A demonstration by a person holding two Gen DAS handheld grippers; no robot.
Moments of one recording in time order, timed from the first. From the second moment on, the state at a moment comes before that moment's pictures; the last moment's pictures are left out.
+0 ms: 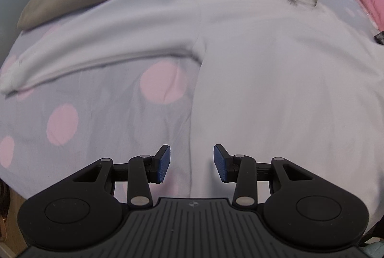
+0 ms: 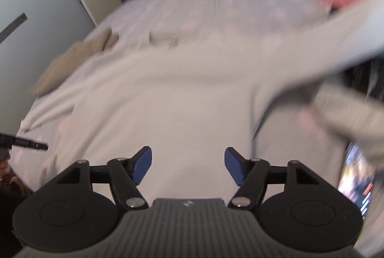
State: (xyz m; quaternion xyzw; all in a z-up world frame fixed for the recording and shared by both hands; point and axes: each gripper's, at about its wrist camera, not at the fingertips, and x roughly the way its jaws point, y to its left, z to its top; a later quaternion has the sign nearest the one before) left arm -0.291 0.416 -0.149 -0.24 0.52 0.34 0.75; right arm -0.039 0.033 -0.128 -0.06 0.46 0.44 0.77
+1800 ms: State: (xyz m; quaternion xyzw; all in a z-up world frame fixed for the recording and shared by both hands) left arm -0.313 0.343 -0.191 -0.22 0.65 0.29 0.67; right arm -0.073 0.010 -0.197 -0.16 0.60 0.35 0.70
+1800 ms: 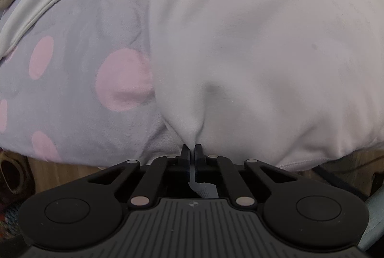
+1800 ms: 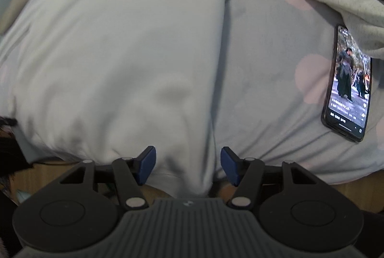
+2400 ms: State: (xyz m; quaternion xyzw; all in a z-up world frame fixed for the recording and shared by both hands) left arm -0.295 0.334 -0.199 -0.19 0.66 0.29 0.67; right arm -0.021 0.019 -0.193 -0.08 0.55 0.31 0.77
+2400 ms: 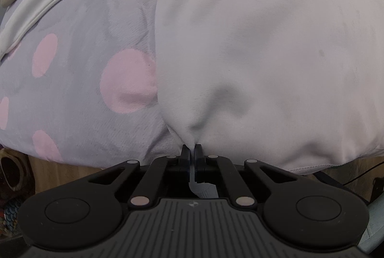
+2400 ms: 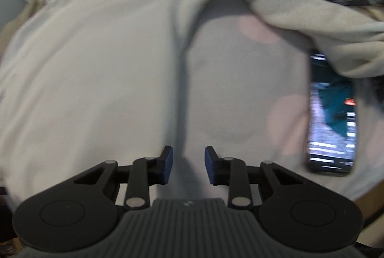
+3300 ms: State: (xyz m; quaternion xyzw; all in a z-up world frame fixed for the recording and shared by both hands) left arm -0.304 0.338 -0.191 -0.19 0.66 0.29 0.67; right arm -0.029 -0.018 -0.188 -0.07 0.54 0.26 0.80
